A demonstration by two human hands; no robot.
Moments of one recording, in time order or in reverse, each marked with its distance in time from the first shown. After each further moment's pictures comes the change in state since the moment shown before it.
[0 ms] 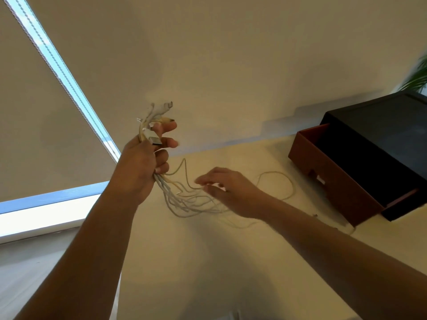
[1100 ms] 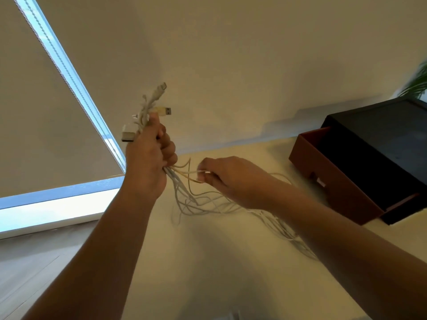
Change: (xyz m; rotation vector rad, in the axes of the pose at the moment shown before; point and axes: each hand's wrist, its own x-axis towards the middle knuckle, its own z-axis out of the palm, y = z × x) left_hand -0.004 0.007 0.019 -0.279 0.152 0.005; right_hand 0.008 -0.039 -0.032 -0.326 -0.092 -0.051
